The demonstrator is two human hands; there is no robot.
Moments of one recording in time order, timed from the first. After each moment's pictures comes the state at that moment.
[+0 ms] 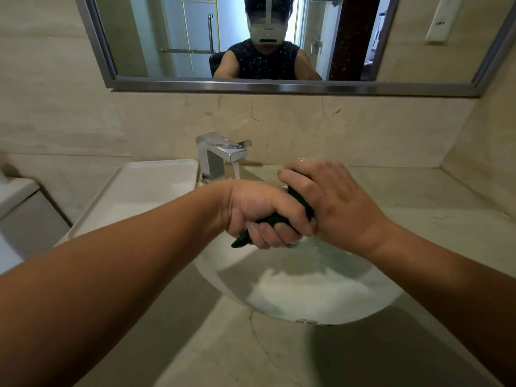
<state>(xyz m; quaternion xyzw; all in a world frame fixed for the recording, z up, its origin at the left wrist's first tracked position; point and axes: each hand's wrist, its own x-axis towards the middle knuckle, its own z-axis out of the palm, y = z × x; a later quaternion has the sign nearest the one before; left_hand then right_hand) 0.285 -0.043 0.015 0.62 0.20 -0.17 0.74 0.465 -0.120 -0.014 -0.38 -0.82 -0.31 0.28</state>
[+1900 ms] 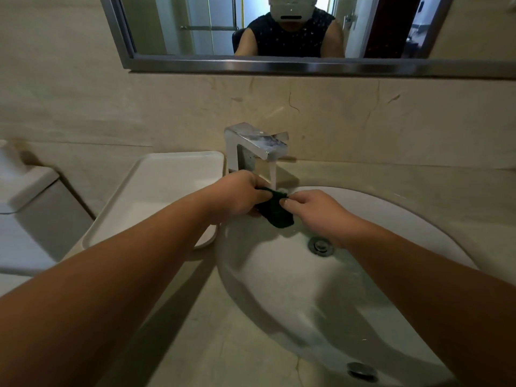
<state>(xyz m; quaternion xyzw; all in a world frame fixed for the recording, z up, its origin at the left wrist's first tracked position) 0.216 0.052 -0.038 0.74 0.50 0.17 0.41 0.409 0.002 -0.075 -0.66 -0.62 0.31 0.28</state>
